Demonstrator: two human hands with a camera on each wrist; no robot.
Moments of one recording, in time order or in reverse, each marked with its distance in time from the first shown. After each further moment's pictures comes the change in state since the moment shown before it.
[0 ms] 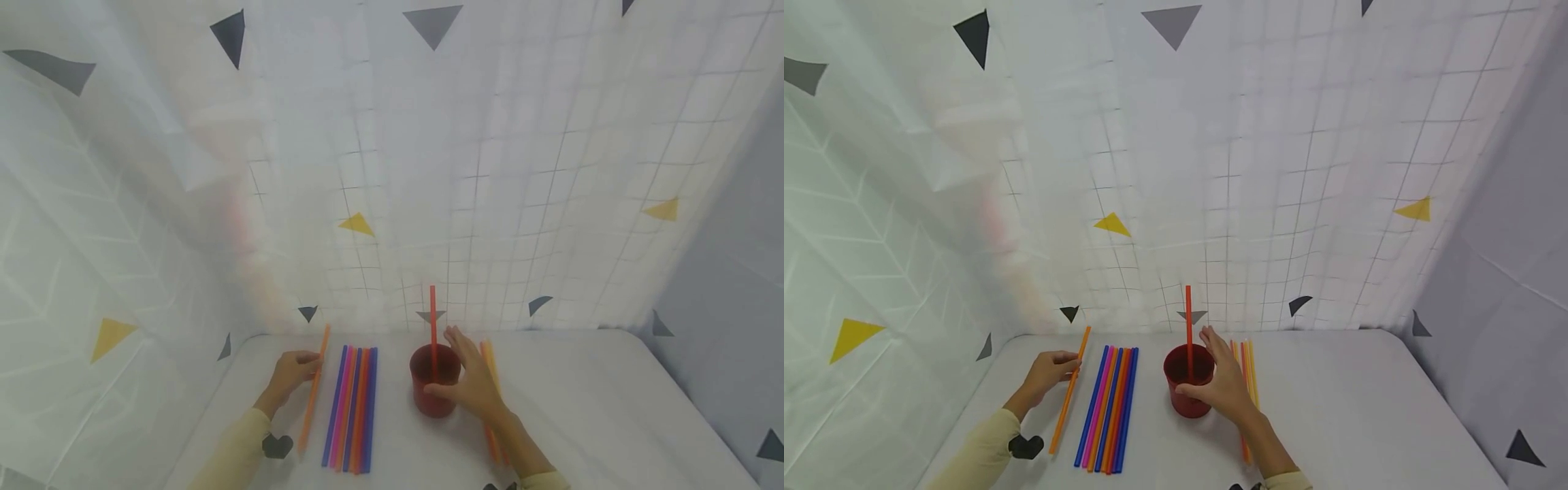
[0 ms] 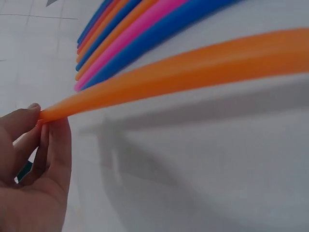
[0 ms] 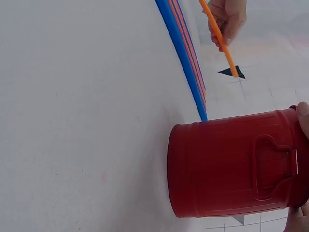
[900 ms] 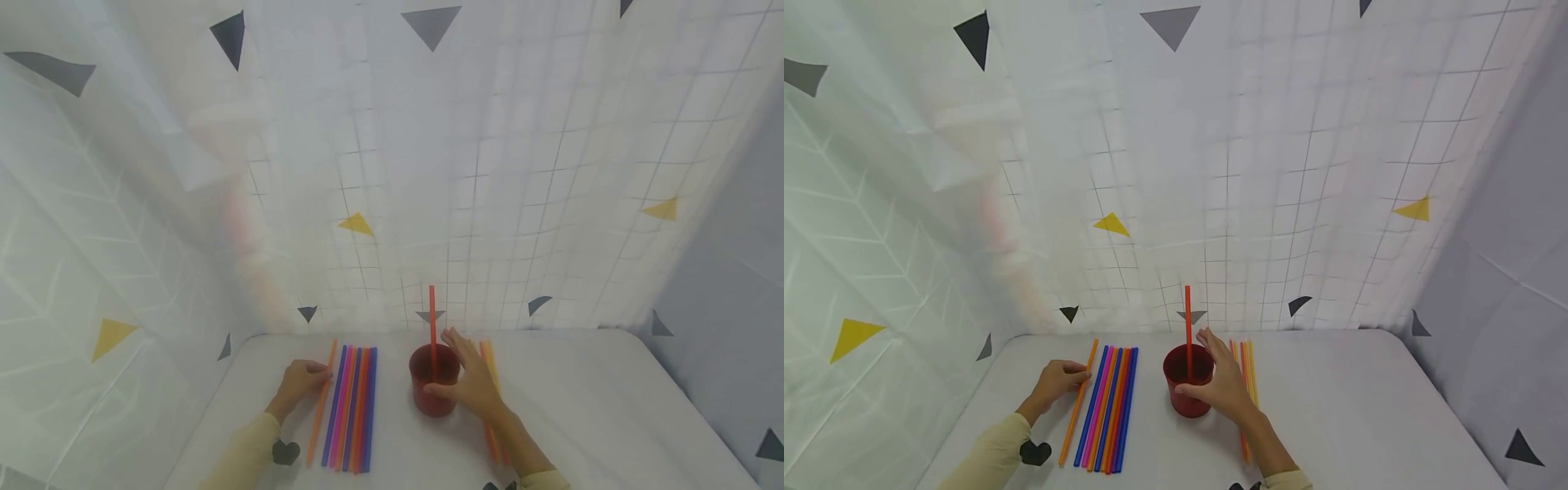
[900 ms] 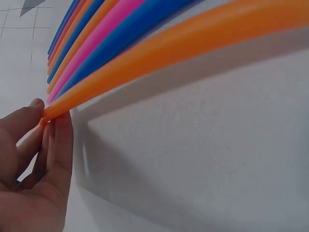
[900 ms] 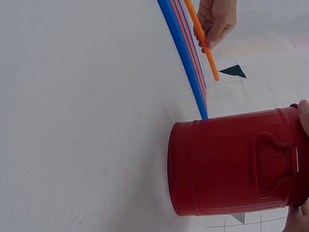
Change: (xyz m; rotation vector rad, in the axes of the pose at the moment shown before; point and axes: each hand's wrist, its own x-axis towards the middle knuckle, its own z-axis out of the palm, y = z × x) left_hand -0.002 -0.017 0.017 0.280 -0.009 -0.091; right_hand -0.001 0.002 -0.001 0.006 -0.020 -0.010
